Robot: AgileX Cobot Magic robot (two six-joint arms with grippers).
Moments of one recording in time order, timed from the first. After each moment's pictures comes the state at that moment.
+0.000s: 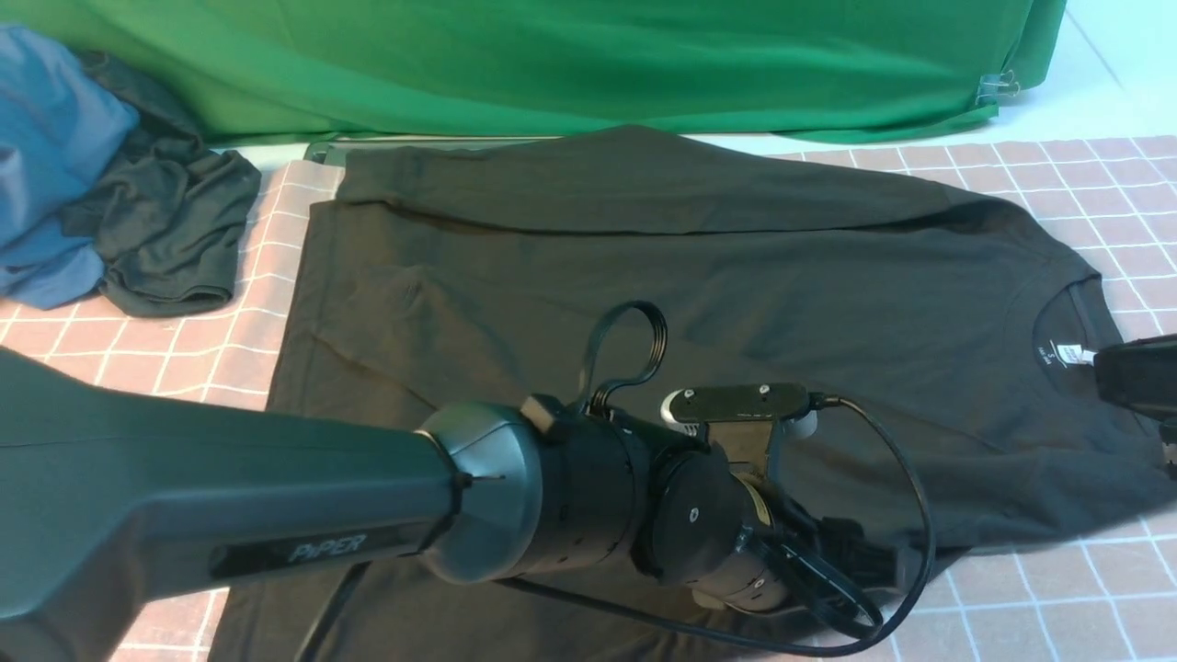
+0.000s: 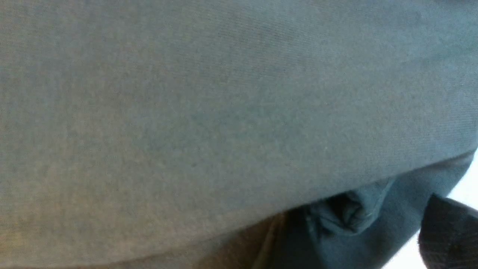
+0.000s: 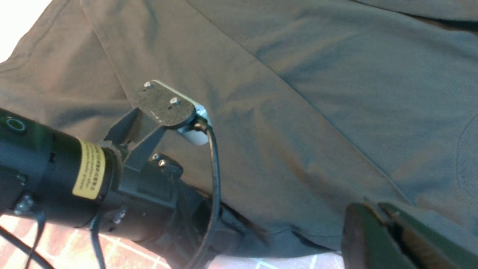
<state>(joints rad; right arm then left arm) 0.26 0.84 -0.81 0.24 0.76 -0.18 -0.92 1.91 -1.10 -0.44 0.23 -0.26</state>
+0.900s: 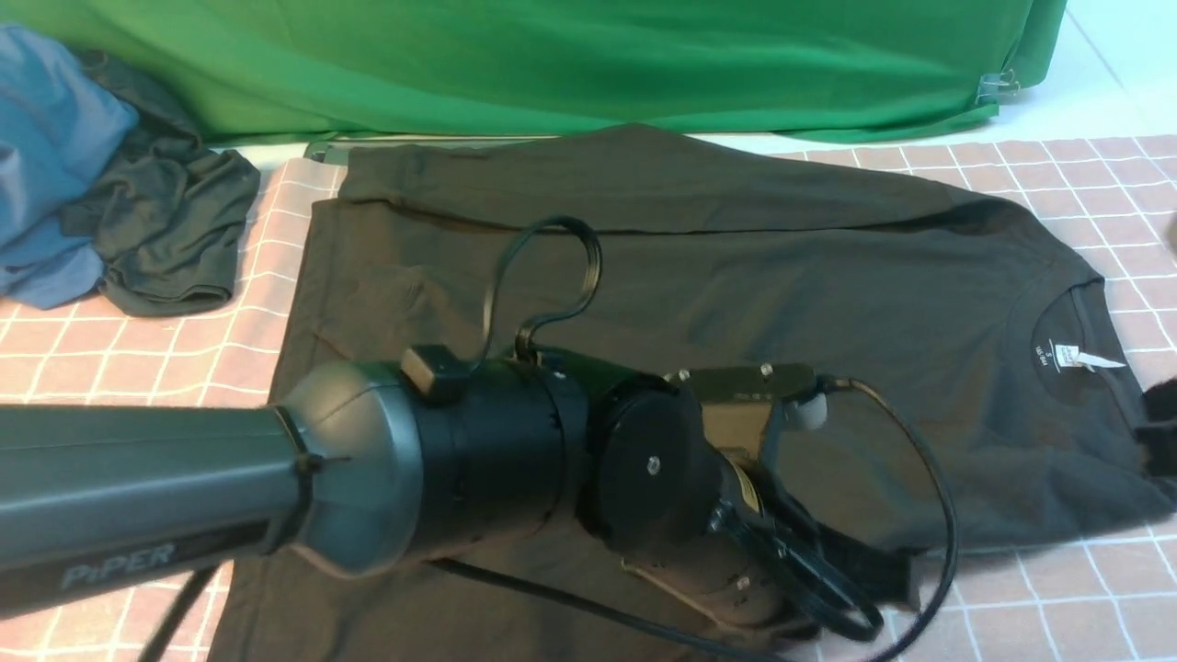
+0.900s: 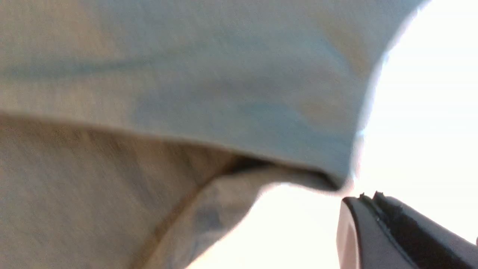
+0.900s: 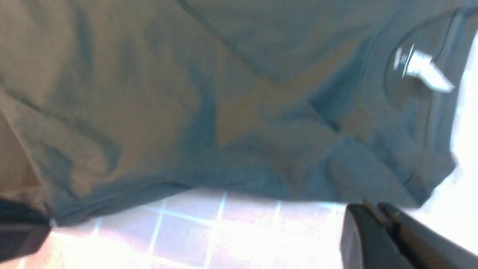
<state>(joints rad) 0.26 1.02 -0.82 -0.09 0.85 0.06 -0.94 1.73 -1.10 -0.46 0.50 -0.25</state>
